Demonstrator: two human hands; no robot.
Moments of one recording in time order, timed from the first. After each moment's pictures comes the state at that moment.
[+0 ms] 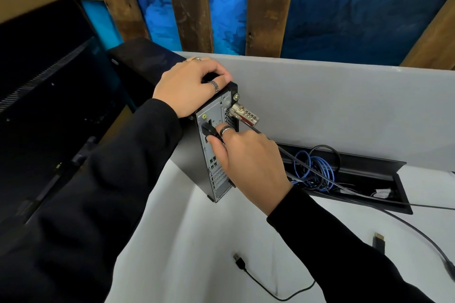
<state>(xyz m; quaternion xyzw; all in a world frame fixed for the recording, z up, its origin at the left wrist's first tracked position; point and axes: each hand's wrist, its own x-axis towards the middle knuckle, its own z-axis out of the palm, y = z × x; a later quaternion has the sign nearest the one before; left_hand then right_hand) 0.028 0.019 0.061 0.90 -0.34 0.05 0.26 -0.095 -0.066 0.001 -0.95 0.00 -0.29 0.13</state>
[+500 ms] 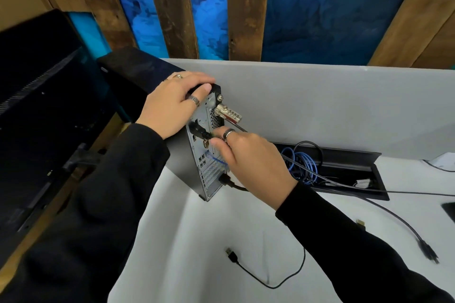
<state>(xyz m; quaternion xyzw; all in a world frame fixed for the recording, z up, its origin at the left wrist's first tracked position) 0.002 0.031 0.052 0.88 -0.37 0.07 0.29 -0.125 -0.087 0.010 -0.95 -0.05 -0.22 0.20</state>
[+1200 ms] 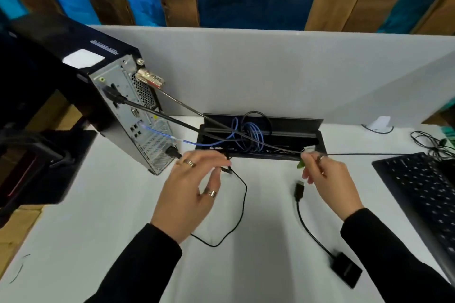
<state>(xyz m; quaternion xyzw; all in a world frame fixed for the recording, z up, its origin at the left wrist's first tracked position) -0.193 -0.029 -0.055 0.82 -0.39 0.07 0.40 -0.297 -0.278 -0.101 -0.88 0.28 -0.13 0.36</state>
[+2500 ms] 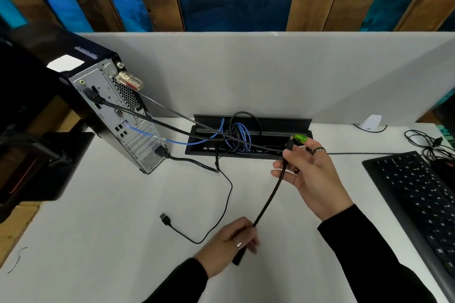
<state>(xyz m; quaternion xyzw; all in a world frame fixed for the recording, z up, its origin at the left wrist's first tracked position) -0.281 -0.077 -0.135 0.68 -0.20 -0.47 0.53 -0.303 -0.270 -0.065 -0.49 0.26 -0.17 0.82</state>
